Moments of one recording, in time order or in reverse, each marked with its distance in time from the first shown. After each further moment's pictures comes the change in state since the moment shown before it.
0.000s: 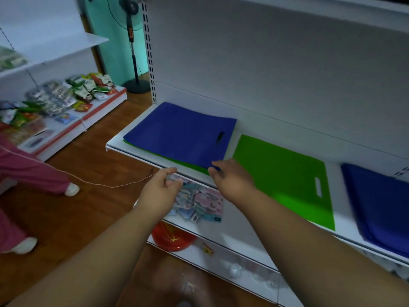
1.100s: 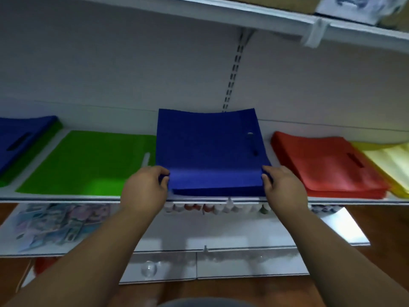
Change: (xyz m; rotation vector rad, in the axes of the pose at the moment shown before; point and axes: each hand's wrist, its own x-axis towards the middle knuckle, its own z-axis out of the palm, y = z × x) left_hand -0.127 0.137 0.359 0.555 0.025 0.611; right_hand -0.303 0.419 -0.180 -0.162 0.567 0.475
